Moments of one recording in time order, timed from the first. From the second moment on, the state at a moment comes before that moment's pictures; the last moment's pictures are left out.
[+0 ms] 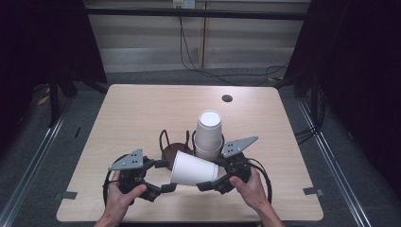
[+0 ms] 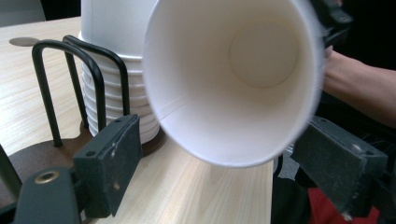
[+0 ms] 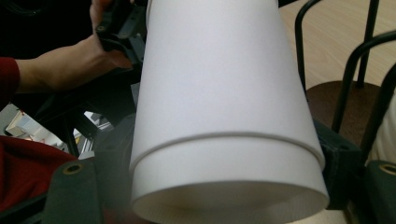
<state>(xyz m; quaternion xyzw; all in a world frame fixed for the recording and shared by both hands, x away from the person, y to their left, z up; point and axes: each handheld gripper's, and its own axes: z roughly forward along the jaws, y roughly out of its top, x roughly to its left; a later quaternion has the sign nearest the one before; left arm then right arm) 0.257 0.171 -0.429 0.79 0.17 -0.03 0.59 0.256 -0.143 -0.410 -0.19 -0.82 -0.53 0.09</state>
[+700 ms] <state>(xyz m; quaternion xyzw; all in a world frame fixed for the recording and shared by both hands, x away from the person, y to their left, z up) 0.260 0.153 -0.425 0.78 0.14 -0.05 0.60 0.255 -0.130 -0.415 -0.16 -0.83 -0.52 0.11</state>
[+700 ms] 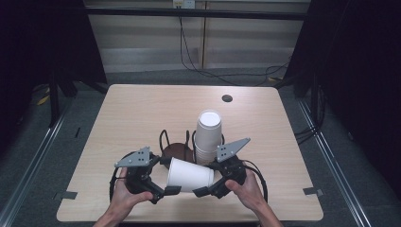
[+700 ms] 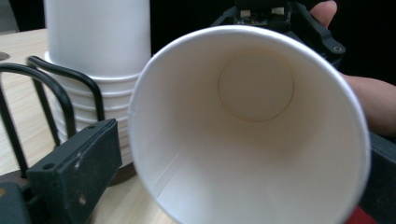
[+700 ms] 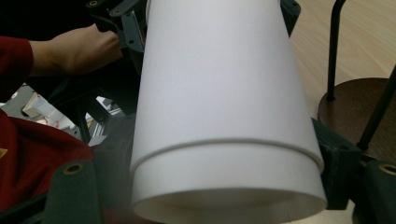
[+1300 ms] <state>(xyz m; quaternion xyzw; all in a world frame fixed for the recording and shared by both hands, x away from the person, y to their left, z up) 0.257 0.147 -0.425 0.78 0.12 -0.05 0.61 0.256 -0.129 -0.420 -0.15 -0.84 -0.51 0.12</state>
